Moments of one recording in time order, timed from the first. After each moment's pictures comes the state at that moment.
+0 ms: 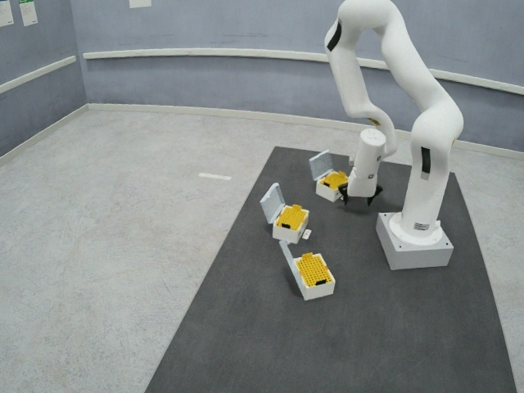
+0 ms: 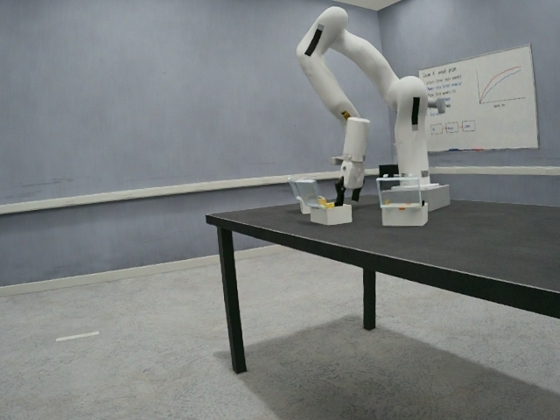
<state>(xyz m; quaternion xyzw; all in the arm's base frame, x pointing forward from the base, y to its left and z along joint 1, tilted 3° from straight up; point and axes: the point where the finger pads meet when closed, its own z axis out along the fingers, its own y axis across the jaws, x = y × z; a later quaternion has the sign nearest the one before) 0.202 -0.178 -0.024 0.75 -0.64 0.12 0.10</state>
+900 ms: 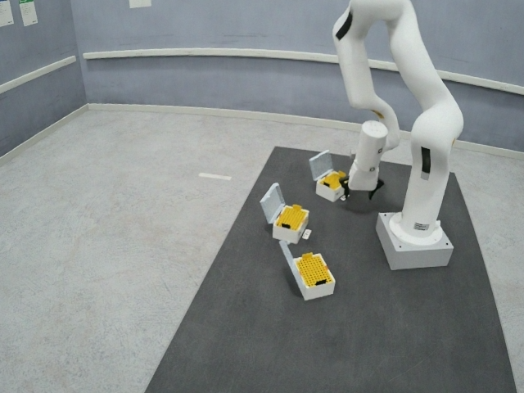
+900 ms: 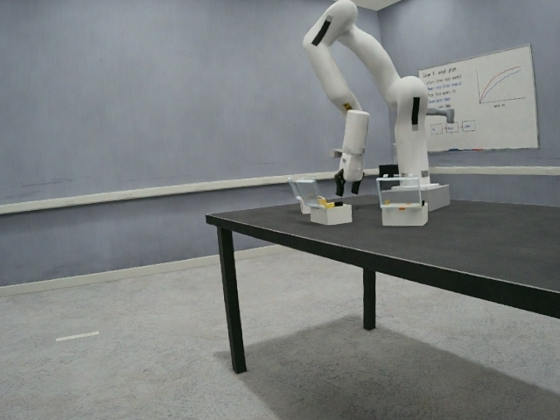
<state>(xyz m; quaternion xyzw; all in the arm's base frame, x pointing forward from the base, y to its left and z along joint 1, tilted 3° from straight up) 0.202 -0.176 0.007 0.75 -0.64 0.12 0.10</state>
